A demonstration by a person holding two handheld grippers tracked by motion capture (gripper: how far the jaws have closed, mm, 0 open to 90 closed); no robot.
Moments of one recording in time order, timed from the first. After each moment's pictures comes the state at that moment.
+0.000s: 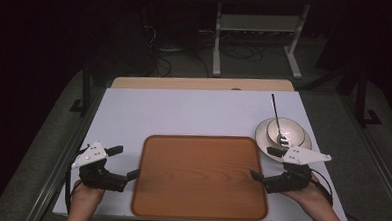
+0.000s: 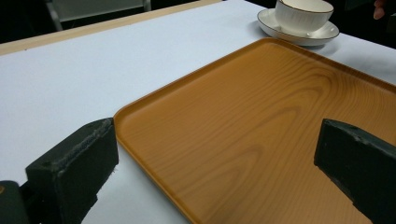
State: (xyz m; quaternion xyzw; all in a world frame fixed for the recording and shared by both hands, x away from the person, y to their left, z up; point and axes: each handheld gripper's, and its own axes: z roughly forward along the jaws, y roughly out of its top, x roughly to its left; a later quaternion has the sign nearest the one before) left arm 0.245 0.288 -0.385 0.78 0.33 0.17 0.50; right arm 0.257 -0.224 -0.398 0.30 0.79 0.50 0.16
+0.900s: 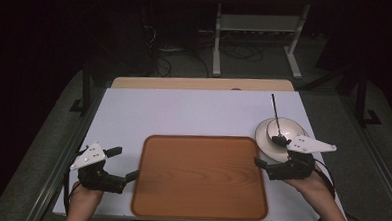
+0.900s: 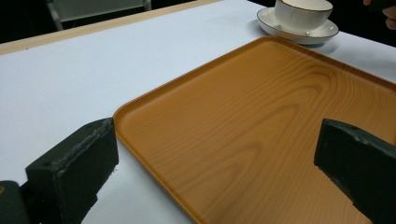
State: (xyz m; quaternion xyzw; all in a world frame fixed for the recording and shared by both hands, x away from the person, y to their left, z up) left arm 0.240 0.290 -0.385 0.78 0.33 0.17 0.50; right arm 0.278 -0.234 -0.388 0.32 0.77 0.51 0.19
